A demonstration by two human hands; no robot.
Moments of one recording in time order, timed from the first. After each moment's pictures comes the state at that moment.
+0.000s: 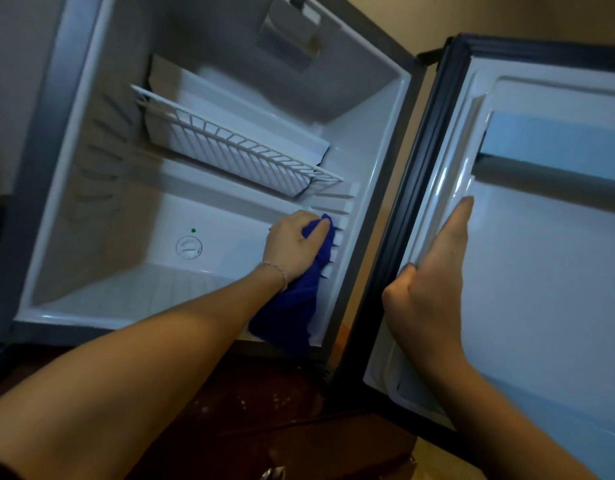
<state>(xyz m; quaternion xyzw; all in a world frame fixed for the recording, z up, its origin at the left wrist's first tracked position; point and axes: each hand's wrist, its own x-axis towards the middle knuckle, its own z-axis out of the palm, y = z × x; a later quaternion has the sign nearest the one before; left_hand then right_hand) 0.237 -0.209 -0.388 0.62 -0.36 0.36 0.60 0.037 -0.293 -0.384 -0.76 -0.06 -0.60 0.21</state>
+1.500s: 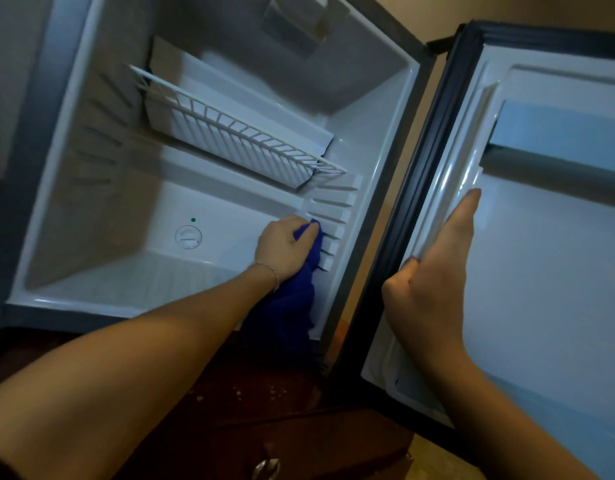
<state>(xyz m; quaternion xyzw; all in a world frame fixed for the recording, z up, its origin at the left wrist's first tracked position) 0.256 -0.209 -0.408 0.67 -0.33 0.36 0.56 0.041 -0.296 -0.386 -0.75 -0.07 -0.62 0.21</state>
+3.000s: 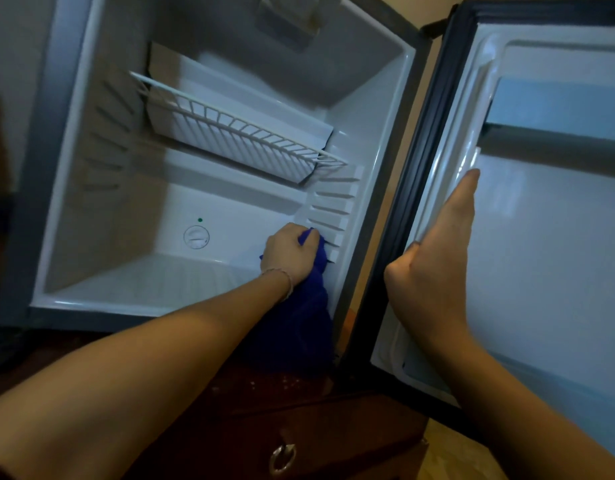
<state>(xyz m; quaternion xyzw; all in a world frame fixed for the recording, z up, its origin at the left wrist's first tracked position) 0.238 -0.212 -0.422 0.71 -0.24 0.26 0.61 0.037 -0.288 -0.385 -0.76 -0.07 -0.61 0.21</state>
